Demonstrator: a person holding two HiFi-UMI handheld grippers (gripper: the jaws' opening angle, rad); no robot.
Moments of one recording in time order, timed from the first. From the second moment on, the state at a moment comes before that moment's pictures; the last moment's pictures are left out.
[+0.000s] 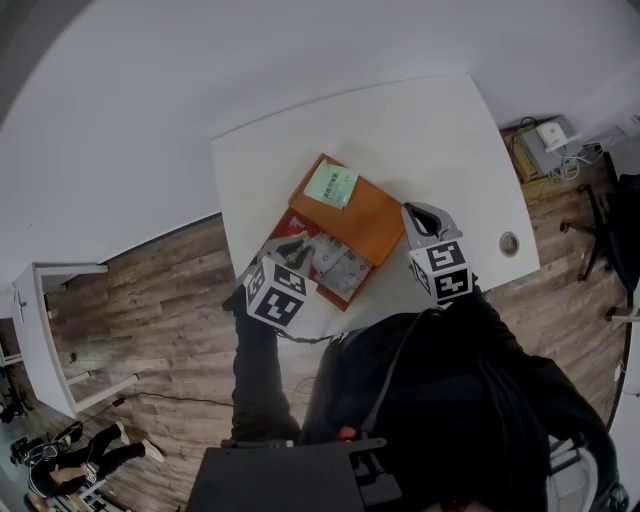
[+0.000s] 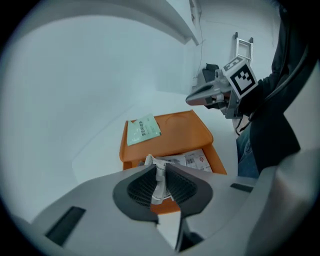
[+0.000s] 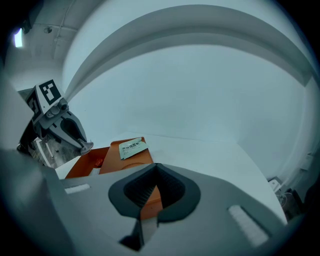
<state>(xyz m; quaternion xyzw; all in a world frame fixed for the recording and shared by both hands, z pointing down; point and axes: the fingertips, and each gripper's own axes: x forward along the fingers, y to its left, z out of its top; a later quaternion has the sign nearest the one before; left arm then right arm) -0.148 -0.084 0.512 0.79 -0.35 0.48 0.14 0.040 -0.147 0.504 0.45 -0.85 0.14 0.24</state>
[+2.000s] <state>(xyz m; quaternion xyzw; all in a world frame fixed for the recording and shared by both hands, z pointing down) -0.077 -0.163 0.507 0.86 -0.35 0.36 0.11 0.058 -0.147 0.505 0.48 -0.83 0.15 0.24</state>
